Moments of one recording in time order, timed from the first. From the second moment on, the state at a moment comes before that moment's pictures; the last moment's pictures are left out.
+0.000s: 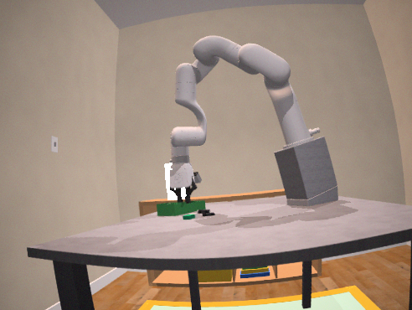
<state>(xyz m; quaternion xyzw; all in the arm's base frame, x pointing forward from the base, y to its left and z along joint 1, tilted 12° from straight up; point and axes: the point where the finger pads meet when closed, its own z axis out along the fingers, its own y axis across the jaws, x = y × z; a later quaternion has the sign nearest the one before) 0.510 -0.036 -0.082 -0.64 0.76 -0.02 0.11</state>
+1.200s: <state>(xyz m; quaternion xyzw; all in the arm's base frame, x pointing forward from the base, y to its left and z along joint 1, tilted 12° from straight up) 0.484 -0.004 -0.045 -0.68 0.73 -0.02 0.10</state>
